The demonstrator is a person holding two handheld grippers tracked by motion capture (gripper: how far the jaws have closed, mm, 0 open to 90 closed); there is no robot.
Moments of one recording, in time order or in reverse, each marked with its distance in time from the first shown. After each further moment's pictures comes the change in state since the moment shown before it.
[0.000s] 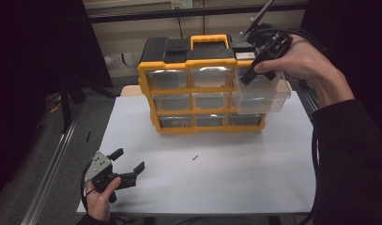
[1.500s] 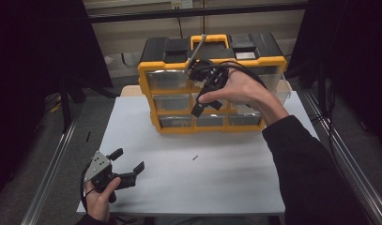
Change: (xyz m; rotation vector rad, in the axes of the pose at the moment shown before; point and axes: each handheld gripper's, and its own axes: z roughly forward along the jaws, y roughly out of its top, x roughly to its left) left arm 0.002 0.000 -0.001 0.007 -0.006 0.011; right arm 0.085 0.045 0.091 0.058 0.100 -0.218
